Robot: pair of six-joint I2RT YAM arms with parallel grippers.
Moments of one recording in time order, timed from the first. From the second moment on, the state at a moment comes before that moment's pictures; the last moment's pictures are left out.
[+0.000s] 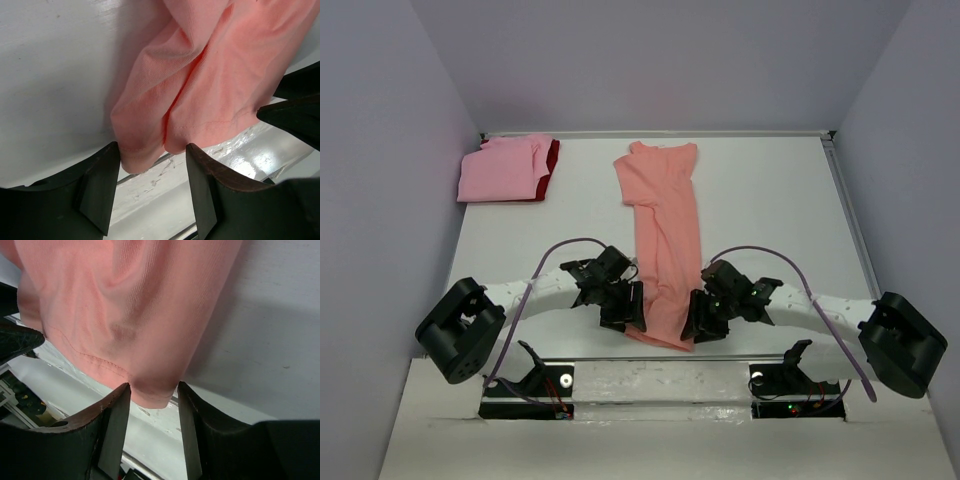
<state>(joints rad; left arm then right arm) -0.81 1.38 0.65 -0.42 0.35 -0.77 0.84 1.24 0.51 -0.34 -0.34 0.98</state>
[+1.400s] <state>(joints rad) -0.81 1.38 0.65 -0.42 0.39 -0.77 0.86 1.18 0.54 -0.44 -0.31 0.97</state>
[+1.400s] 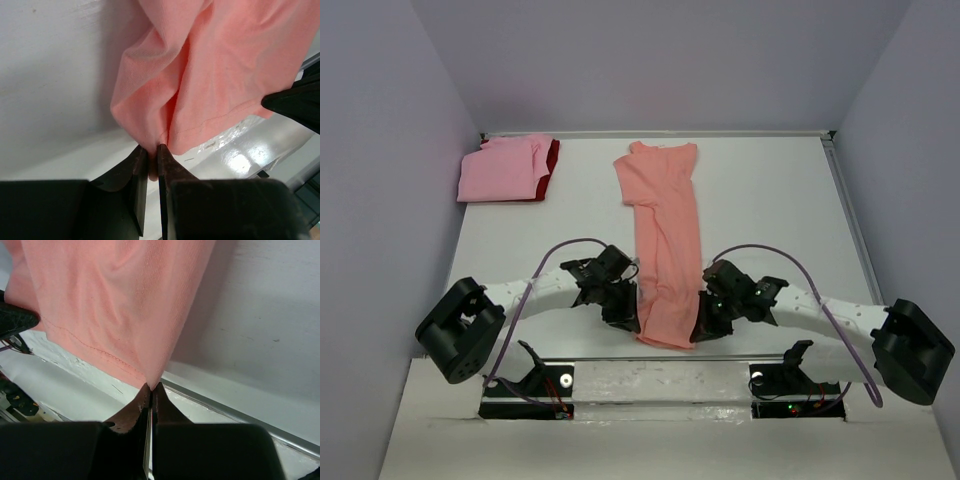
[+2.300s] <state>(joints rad) -0.94 1.44 0.79 -0.46 0.44 -0.94 0.85 1.19 0.66 -0.65 -0.25 0.81</state>
